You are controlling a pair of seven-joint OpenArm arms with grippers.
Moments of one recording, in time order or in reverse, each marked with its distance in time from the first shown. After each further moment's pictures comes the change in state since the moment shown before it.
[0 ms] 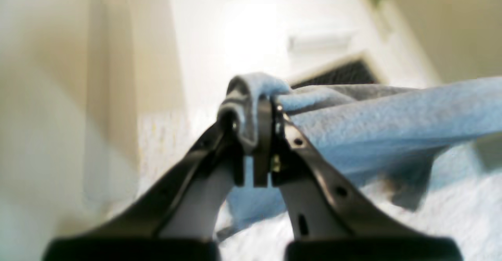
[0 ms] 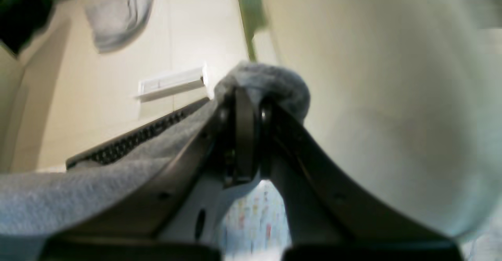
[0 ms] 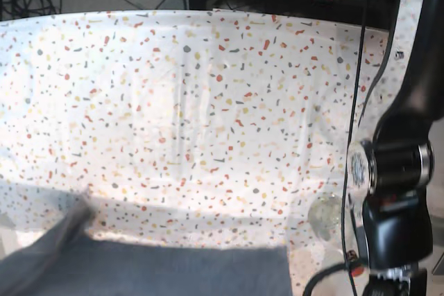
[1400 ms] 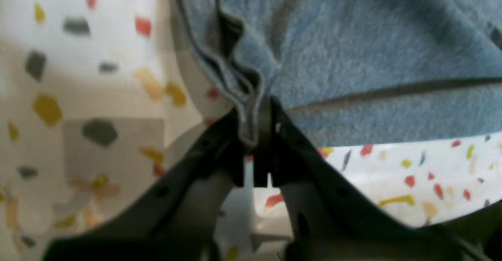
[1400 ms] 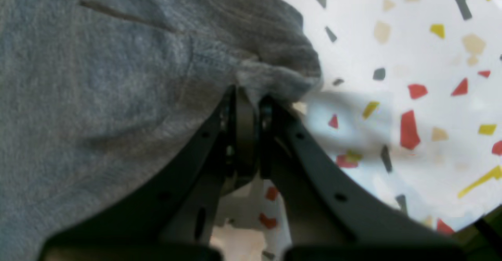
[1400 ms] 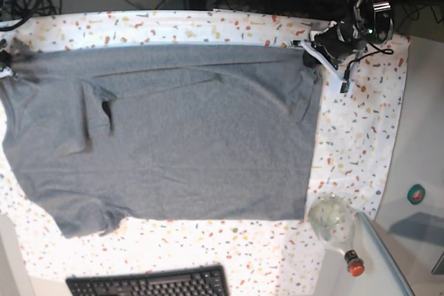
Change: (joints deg) left arm 84.0 -4.5 -10.3 28.9 -0.4 -0.2 -9.9; right arm -75.8 -17.2 28.0 14.8 0.6 0.5 10.2
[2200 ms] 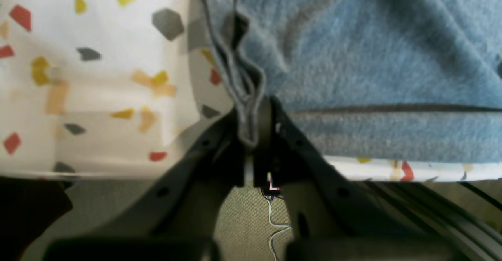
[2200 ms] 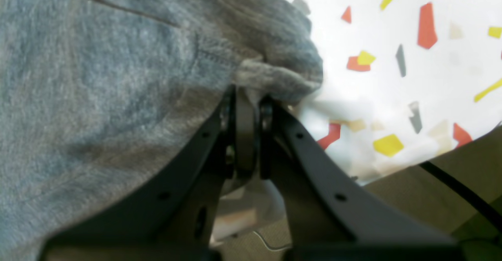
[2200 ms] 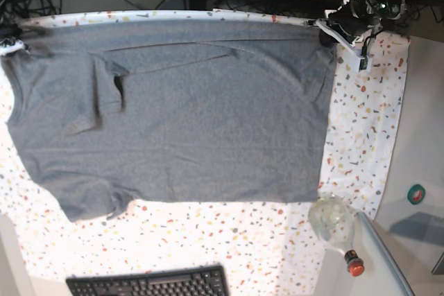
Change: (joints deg) left arm 7.7 1.1 -7.2 4.6 -0.2 -0.2 0.0; right arm -10.3 -5.8 0.2 12.0 -0.2 -0.2 -0.5
